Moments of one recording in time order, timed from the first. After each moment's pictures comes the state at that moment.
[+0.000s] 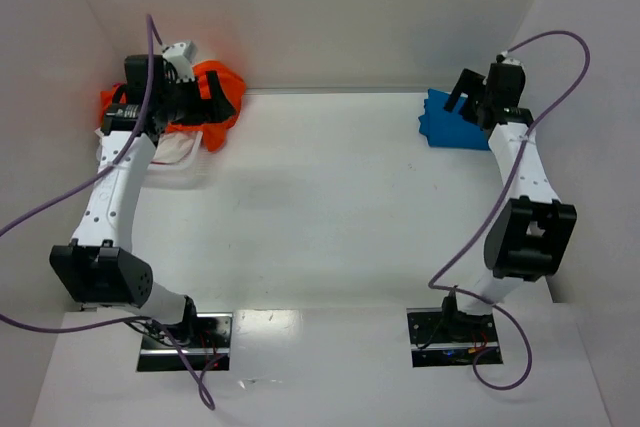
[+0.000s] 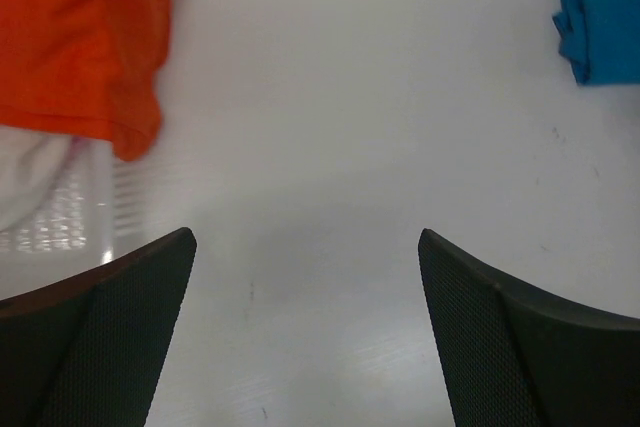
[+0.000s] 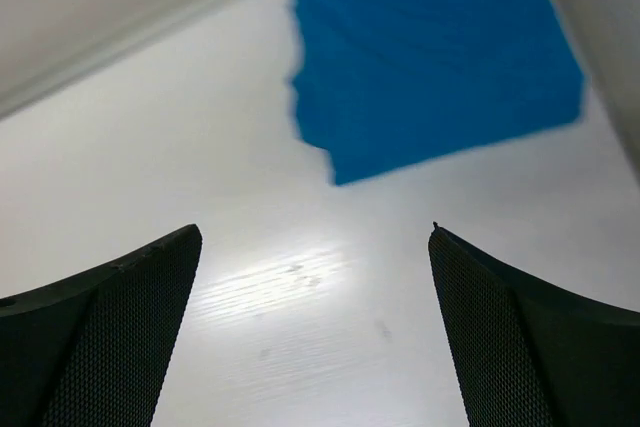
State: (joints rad) left arm 0.00 1.49 1.62 -0.71 0.36 -0.17; right arm -0.16 1.65 1.47 -0.41 0.05 0.31
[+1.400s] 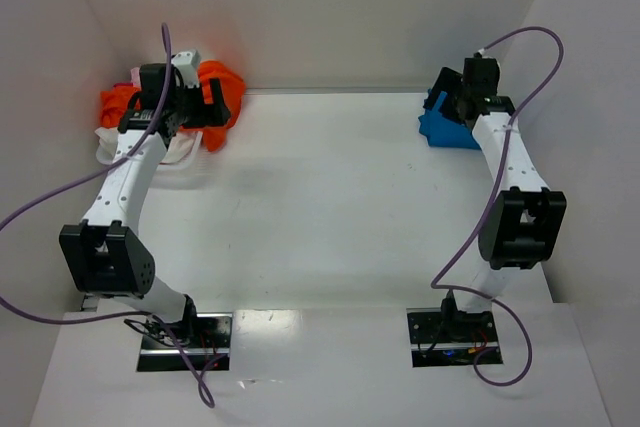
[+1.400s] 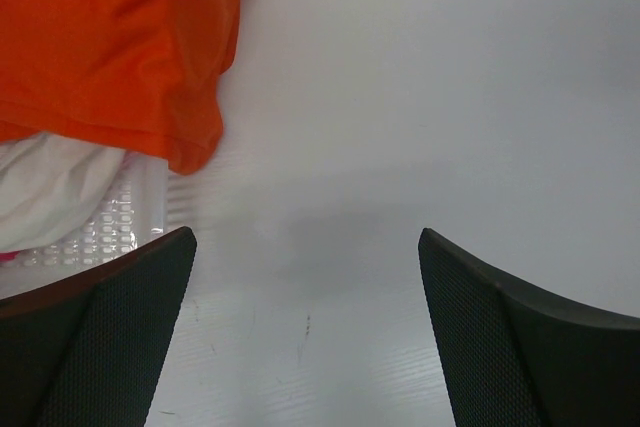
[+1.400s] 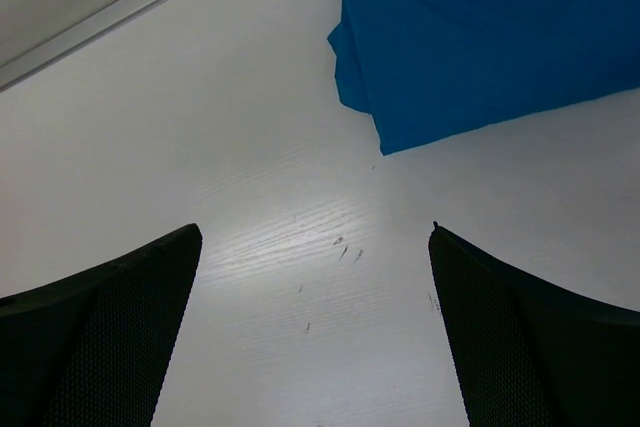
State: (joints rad) left arm 0.01 1.56 1.52 -0.53 0.21 -0.11; right arm -0.04 1.71 1.60 -0.53 0.08 0.39
